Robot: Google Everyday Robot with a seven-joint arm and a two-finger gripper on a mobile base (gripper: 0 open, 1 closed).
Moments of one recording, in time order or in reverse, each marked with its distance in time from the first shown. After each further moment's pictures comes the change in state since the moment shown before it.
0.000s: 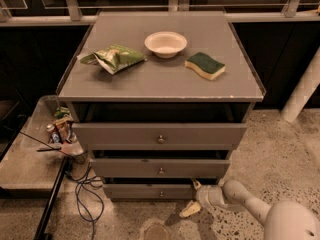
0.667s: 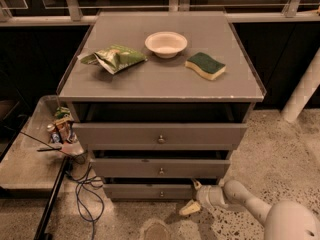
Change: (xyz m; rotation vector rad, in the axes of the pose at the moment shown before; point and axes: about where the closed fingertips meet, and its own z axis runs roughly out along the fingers) arm 0.000 0.000 0.000 0.000 0.000 0.000
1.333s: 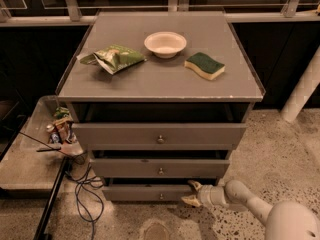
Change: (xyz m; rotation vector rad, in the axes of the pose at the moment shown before) arm 0.000 0.000 0.000 0.000 0.000 0.000
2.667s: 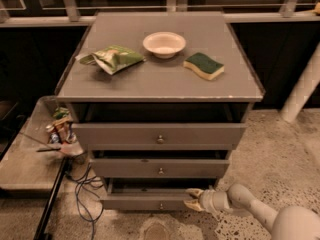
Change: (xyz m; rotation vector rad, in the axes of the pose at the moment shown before) arm 0.007 0.010 -0.014 -0.006 -0.015 0.015
